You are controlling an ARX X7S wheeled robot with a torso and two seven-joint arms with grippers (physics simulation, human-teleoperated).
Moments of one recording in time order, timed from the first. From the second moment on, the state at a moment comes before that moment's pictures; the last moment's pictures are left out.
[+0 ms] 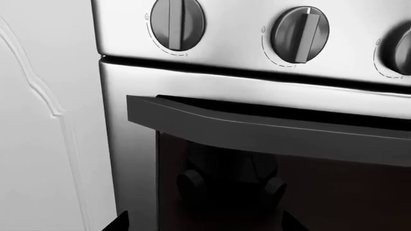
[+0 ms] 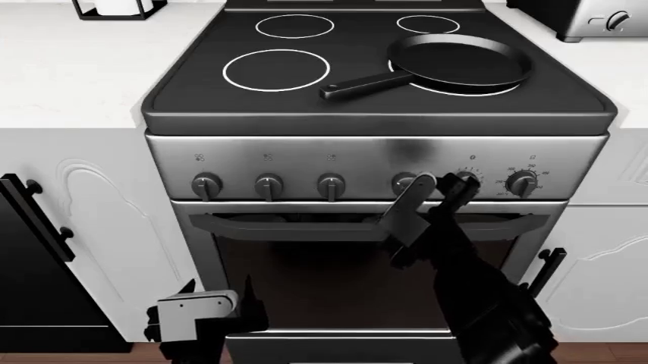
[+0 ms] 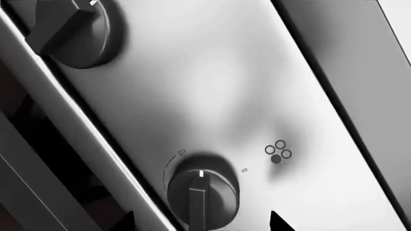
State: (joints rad) left arm -0.11 -0.20 0.22 -0.18 -0.33 0.01 -0.19; right arm 0.68 0.39 -0.64 0.24 -0.29 0.44 -0.05
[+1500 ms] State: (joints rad) left arm -0.12 -0.21 0.25 -0.19 -0.36 0.02 -0.21; right arm 0.70 0.36 -0.66 0.28 -0.29 0.44 -0.02
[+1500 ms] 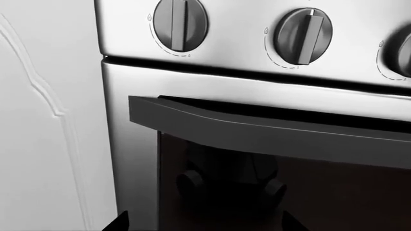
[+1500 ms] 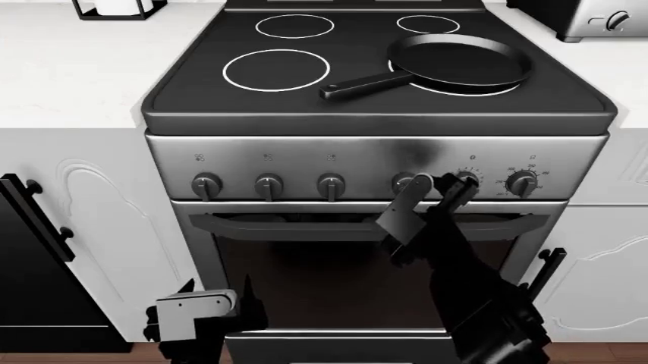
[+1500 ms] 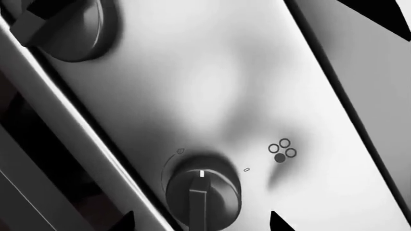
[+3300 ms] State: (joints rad) left arm -0.12 -0.23 0.27 -0.20 -0.39 0.04 -0.23; right arm 0.69 0.34 -0.55 0.33 -0.18 0.35 -0.01
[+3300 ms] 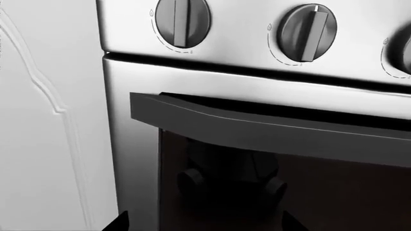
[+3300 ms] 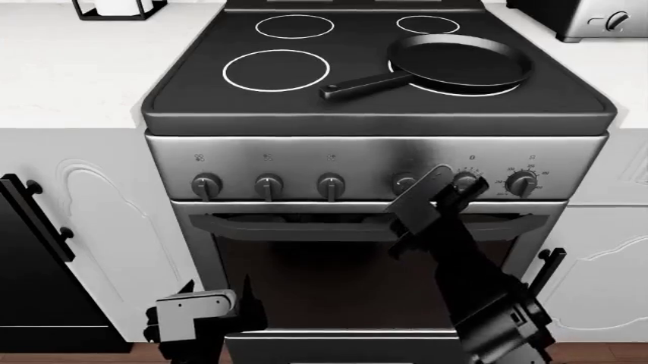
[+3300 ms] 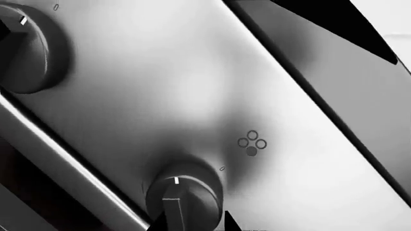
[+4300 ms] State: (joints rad) left arm -0.13 -0.24 0.29 -0.21 -0.41 0.04 -0.24; right arm 0.66 0.29 -0.42 0.38 0.01 0.28 0.01
